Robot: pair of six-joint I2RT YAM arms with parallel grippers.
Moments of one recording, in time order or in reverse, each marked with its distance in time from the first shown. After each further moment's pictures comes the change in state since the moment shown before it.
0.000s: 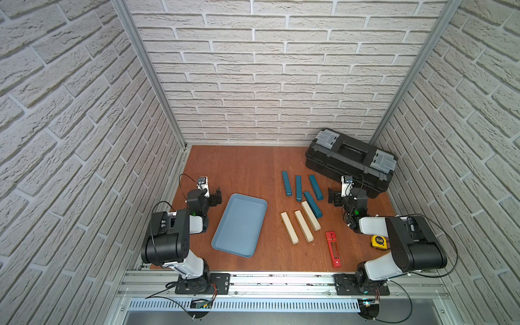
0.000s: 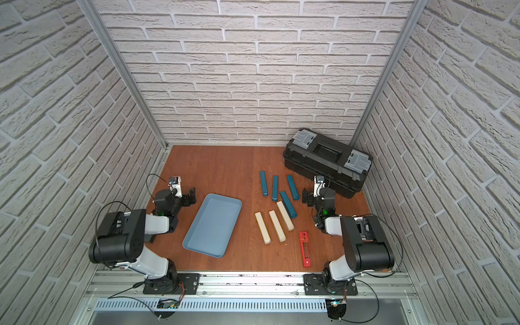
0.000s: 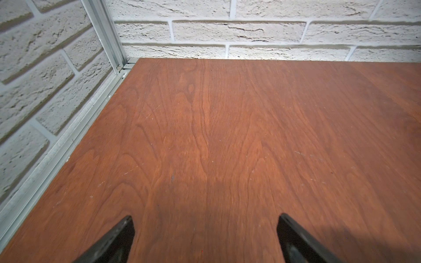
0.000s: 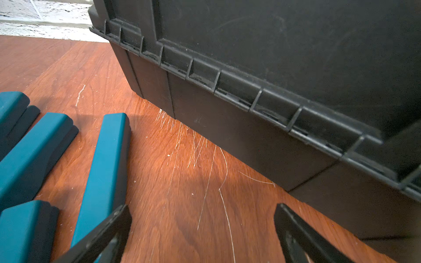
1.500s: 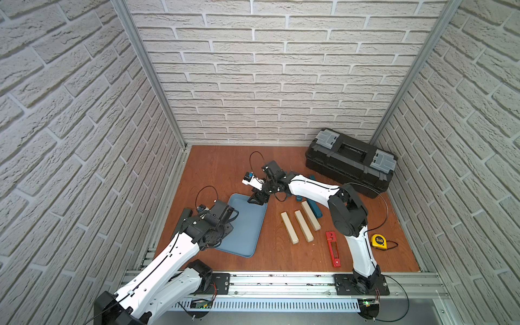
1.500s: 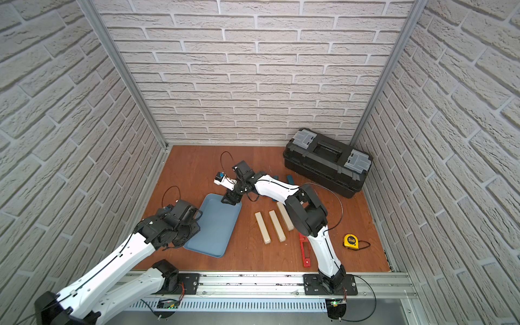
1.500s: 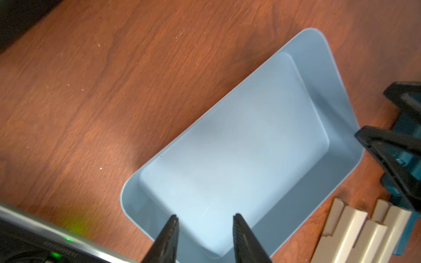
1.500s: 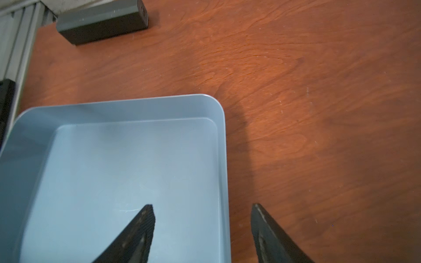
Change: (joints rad) left arm -0.685 -0.708 0.324 -1.866 -0.267 -1.276; right arm 0.702 0.665 1.304 -1.128 -0.505 -0.339
